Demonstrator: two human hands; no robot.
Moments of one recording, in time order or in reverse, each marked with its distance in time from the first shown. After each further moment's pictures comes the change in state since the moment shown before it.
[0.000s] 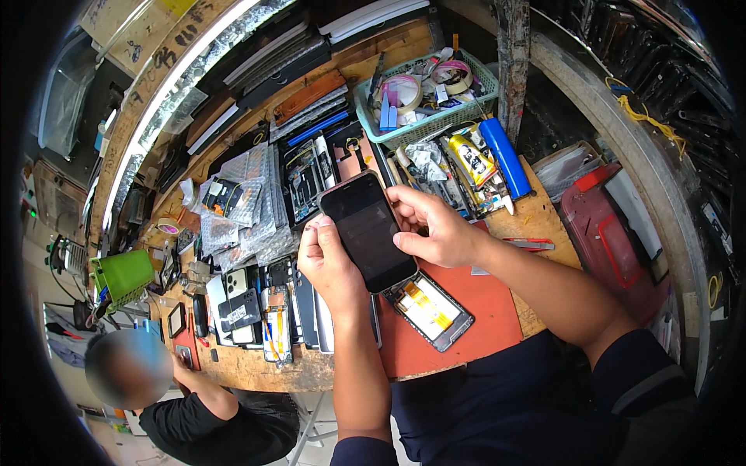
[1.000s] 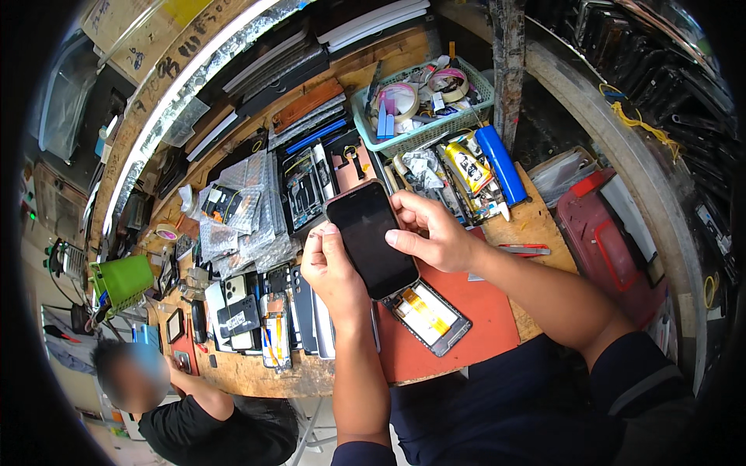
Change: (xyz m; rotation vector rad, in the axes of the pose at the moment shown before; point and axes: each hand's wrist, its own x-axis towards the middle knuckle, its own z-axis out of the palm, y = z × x) left_hand -0.004 0.002 0.003 0.029 -0.031 -0.007; right_hand 0.001 0.013 0.007 0.101 0.139 -0.105
